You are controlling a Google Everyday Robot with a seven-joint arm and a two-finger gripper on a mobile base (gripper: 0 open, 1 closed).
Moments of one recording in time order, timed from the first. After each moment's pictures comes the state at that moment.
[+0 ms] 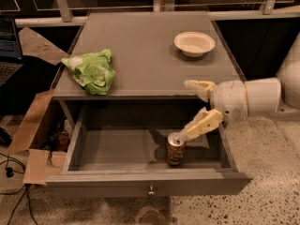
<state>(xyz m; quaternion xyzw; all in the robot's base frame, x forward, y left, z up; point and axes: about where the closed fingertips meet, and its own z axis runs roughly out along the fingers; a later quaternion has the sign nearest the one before) 0.495 -0.096 0.855 -0.50 0.65 0.35 0.45</state>
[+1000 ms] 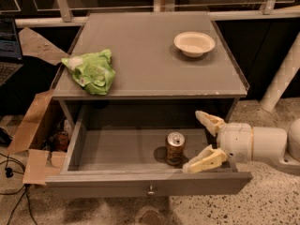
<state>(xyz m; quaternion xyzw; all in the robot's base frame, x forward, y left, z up) 0.449 -0.122 0.779 -0.44 0.67 0.35 0.49</state>
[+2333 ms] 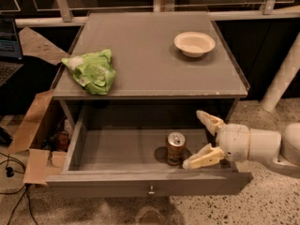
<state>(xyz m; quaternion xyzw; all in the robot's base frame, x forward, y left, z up) 0.470 -0.128 0.756 -0.43 0.66 0.35 0.51</state>
